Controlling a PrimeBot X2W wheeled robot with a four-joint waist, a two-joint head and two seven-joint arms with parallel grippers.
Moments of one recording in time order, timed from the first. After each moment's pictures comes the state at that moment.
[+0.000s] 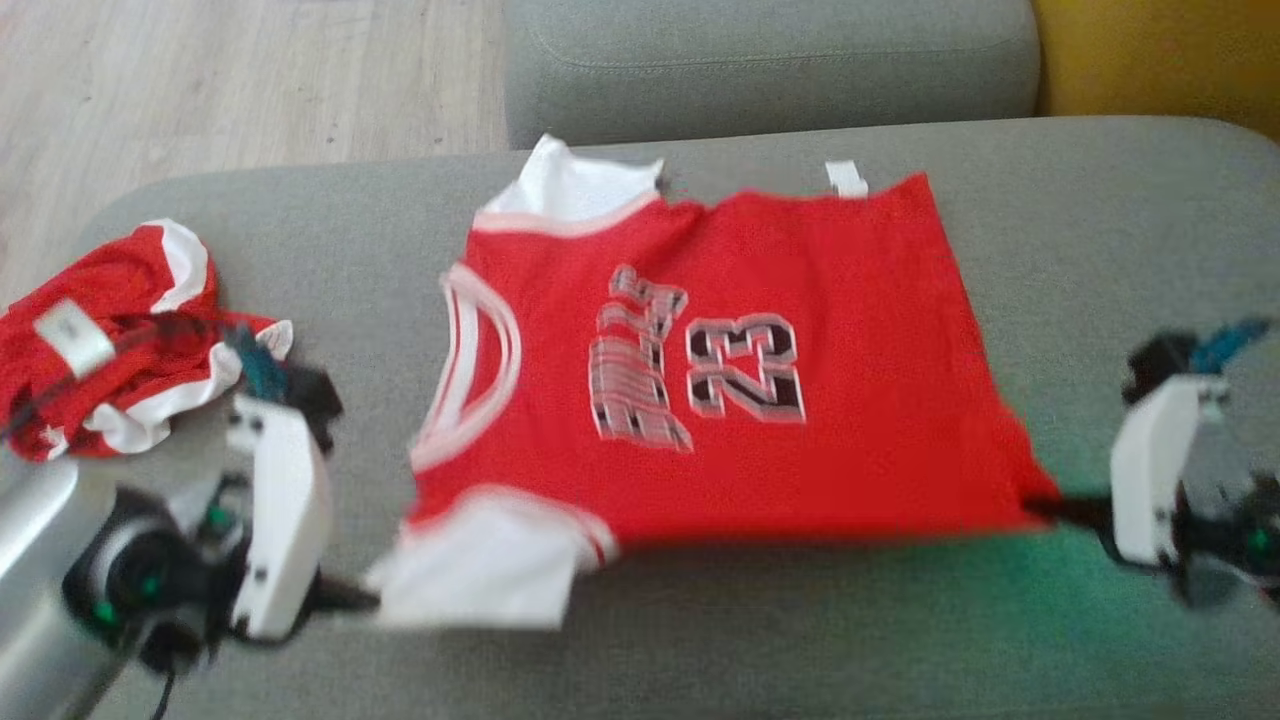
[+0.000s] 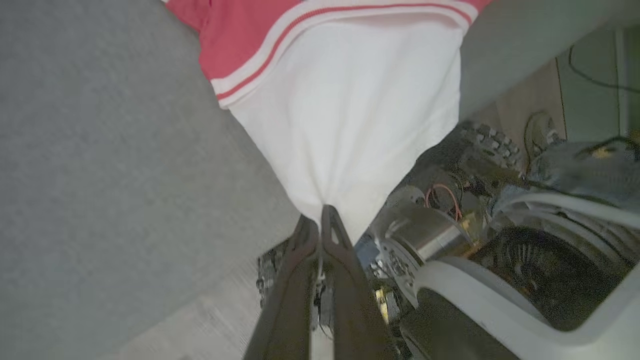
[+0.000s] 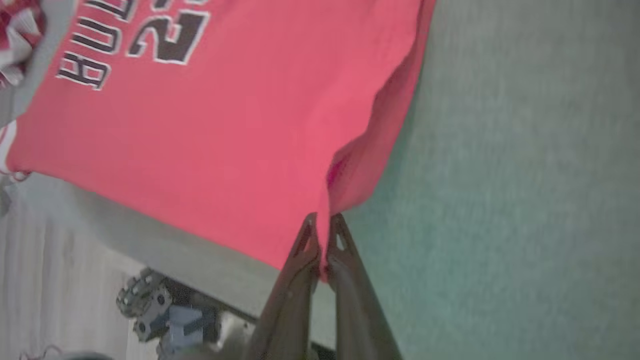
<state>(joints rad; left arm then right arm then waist) -0.47 0.73 -0.70 0.03 -1.15 0.01 1.17 -0.58 -0.74 0.93 0.50 1.35 0.13 0.67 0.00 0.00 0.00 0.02</state>
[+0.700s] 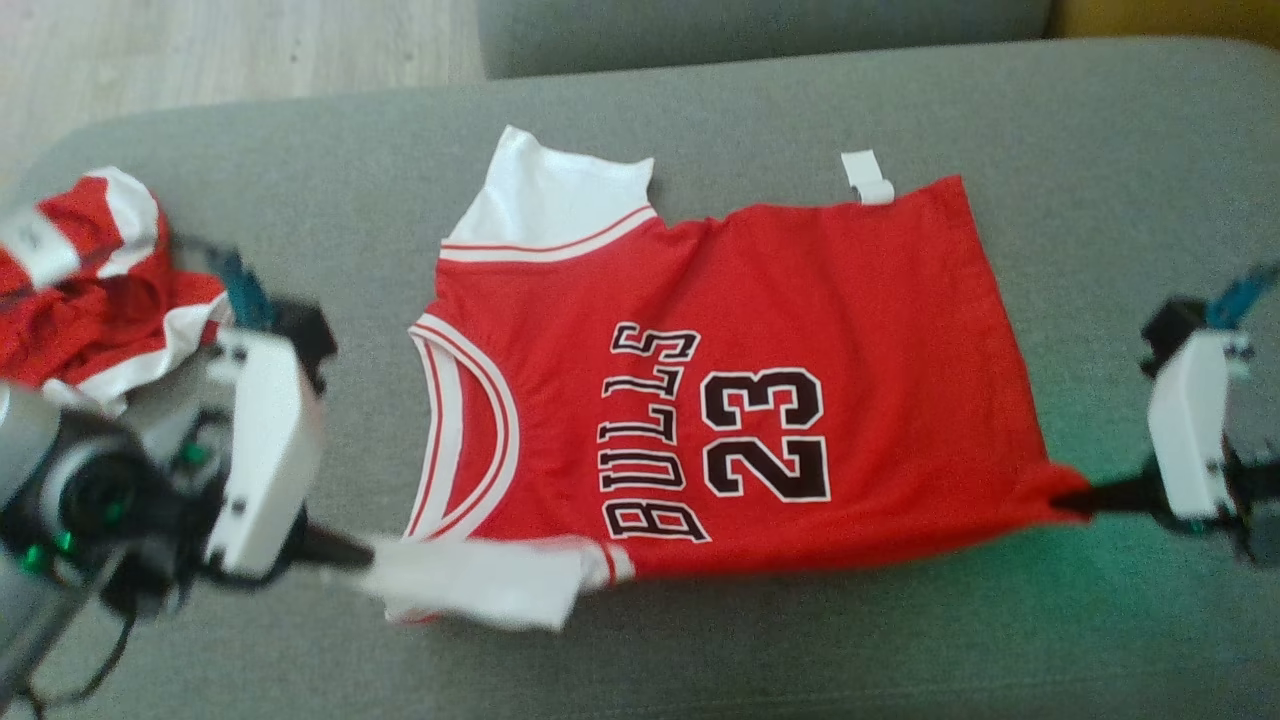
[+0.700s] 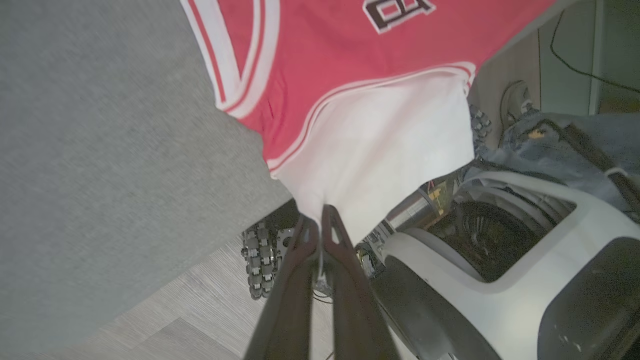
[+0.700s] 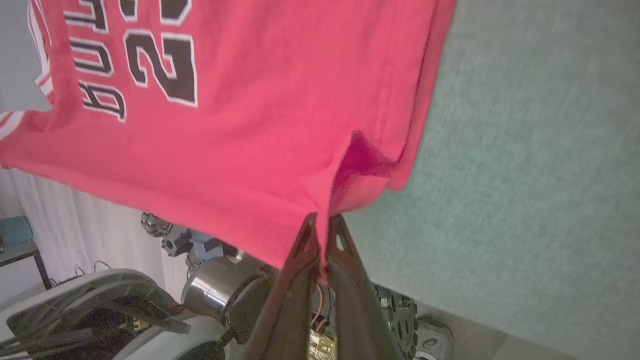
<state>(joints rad) -0.53 0.82 -0.67 -0.20 -1.27 0.18 1.36 -0.58 -0.85 0.86 0.36 1.42 0.13 1.05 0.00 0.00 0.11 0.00</state>
